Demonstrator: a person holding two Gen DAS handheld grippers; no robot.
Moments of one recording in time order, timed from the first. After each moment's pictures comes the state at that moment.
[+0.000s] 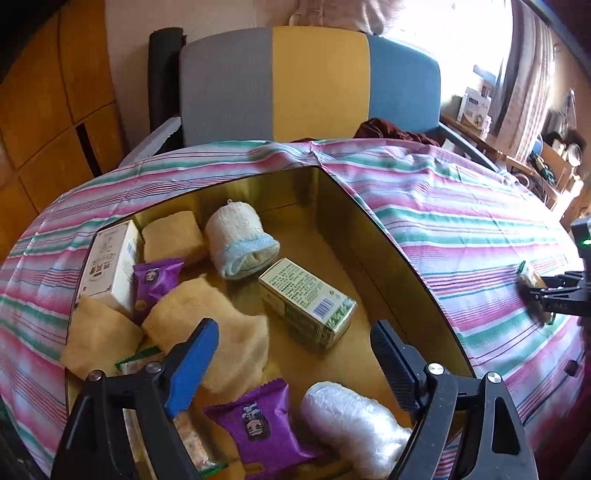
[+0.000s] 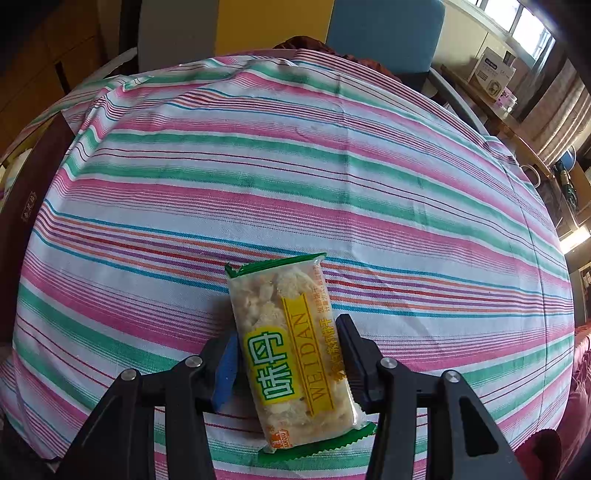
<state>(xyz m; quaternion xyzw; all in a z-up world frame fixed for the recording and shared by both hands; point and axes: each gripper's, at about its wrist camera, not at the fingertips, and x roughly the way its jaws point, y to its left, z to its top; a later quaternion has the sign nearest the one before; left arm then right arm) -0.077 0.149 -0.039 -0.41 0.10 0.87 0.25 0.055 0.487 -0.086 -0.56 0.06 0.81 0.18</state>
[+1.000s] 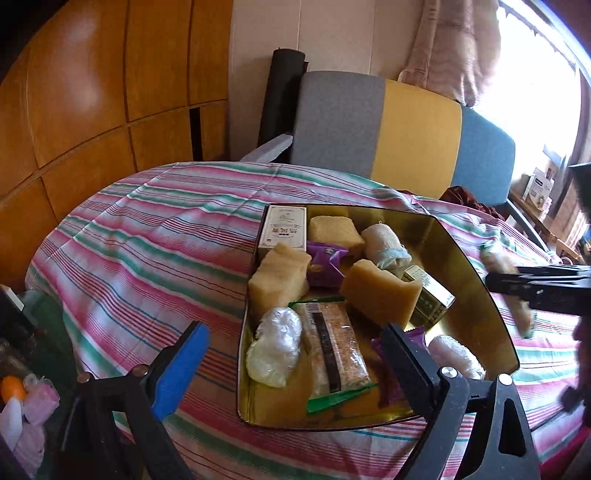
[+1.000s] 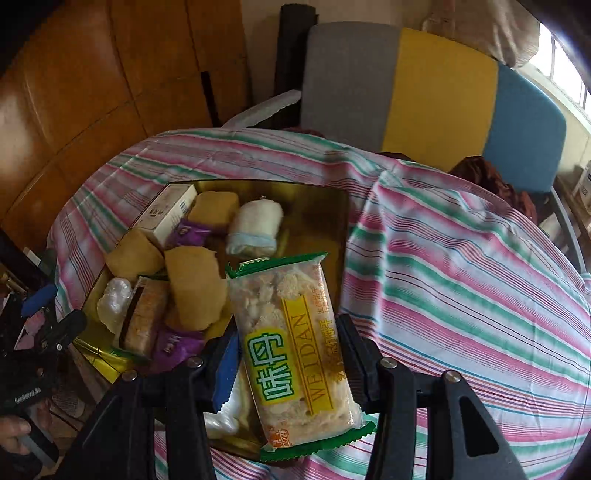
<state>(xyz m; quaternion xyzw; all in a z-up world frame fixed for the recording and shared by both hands) -0.034 0.001 -0.014 -0.36 0.00 0.93 0.11 -0.072 0.231 -0.006 -0.48 0.01 0.88 -0.03</state>
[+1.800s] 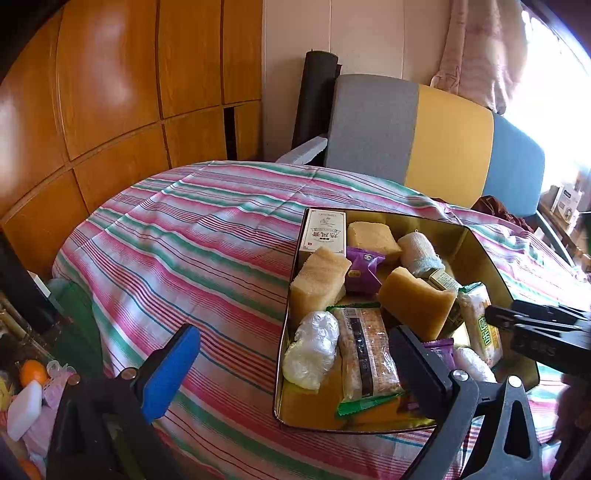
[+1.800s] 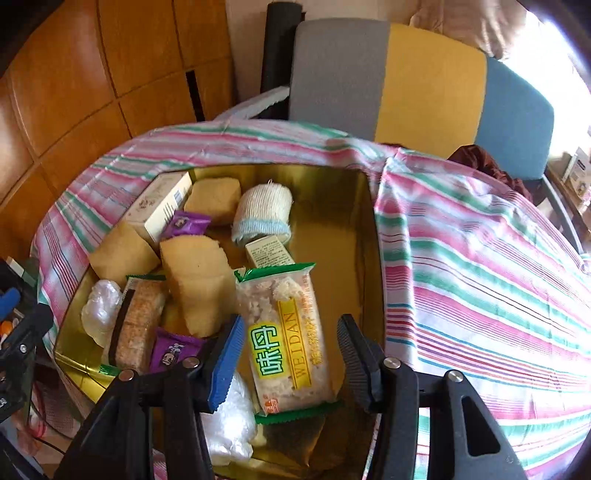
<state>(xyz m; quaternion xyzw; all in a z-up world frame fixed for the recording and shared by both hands) -0.033 -0.009 -0.011 -0.36 0.00 0.93 0.04 -0.054 0.221 -0.028 -0.44 0.04 0.90 0.02</state>
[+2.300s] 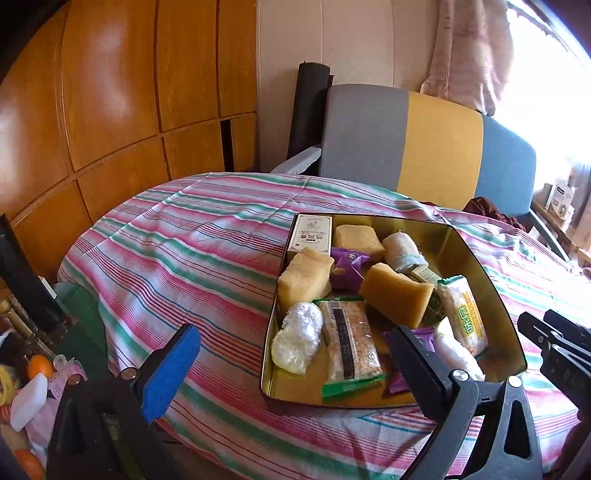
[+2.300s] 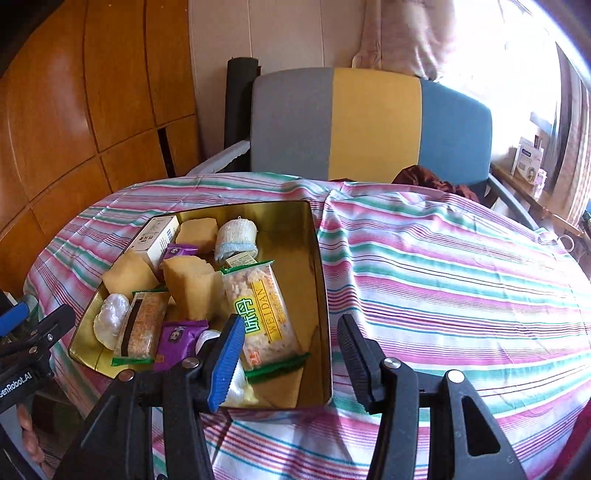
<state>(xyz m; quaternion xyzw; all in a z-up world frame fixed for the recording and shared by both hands) -0.001 0.002 -0.003 -0.34 0.01 0.94 0.05 0.023 0.219 -0.001 -0.36 0.05 0.93 0.09</state>
